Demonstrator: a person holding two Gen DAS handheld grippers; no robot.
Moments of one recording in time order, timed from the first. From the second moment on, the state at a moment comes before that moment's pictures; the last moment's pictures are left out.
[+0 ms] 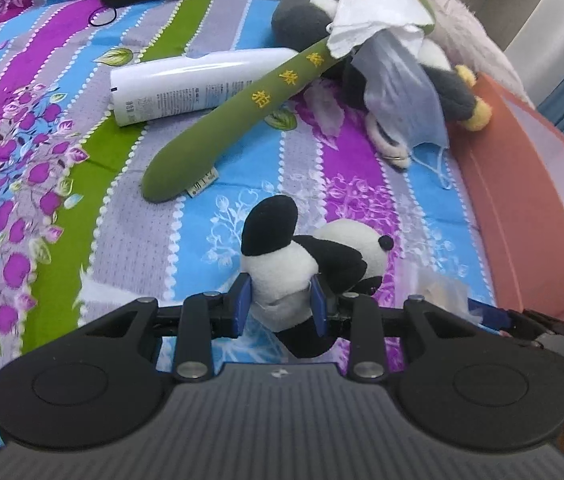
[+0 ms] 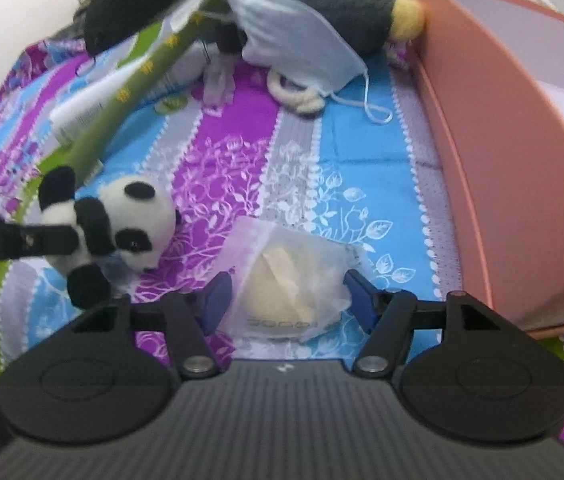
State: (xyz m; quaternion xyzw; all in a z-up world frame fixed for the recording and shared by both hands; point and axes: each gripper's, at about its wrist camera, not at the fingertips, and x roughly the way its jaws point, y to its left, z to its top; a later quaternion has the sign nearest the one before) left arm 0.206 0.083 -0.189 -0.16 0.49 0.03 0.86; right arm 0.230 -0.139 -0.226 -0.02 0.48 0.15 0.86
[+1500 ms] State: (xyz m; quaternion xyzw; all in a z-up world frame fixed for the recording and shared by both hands) left arm 0.195 0.059 -0.180 -0.11 0.44 0.01 0.89; right arm 0.201 -0.175 -0.205 0.01 0.44 0.18 0.88
